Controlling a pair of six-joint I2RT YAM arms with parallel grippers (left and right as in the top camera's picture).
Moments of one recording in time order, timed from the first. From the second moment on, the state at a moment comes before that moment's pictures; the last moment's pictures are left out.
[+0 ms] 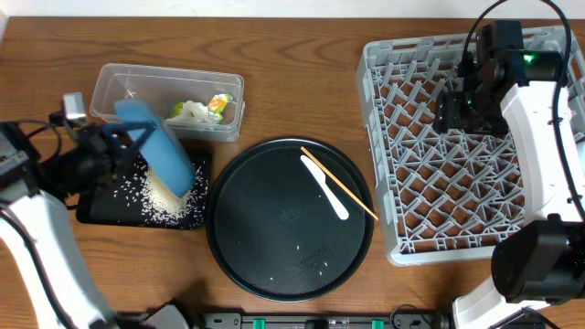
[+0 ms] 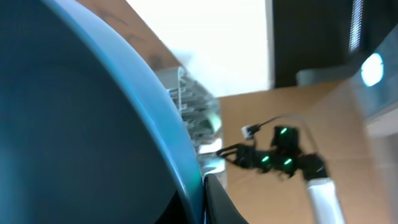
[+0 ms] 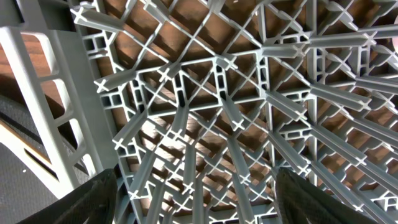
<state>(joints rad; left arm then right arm) 0.60 1.30 1.17 -0.98 1.28 -0.20 -0.02 1.79 1.71 -1.30 0.02 0.07</state>
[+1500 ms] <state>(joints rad) -0.61 1.64 1.17 -0.77 0.29 -0.47 -0.02 1.79 1.71 -1.30 0.01 0.04</state>
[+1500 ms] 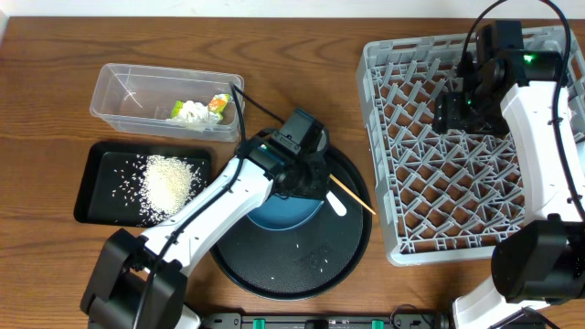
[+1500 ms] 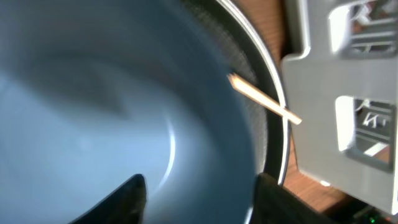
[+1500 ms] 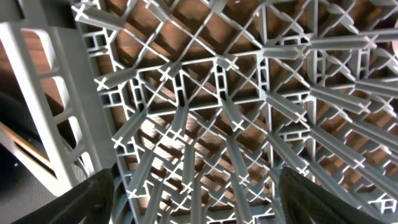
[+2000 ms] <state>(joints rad) -0.12 1.27 1.22 -1.12 0.16 -0.42 0.15 1.79 1.85 -1.31 -0.29 -0.07</state>
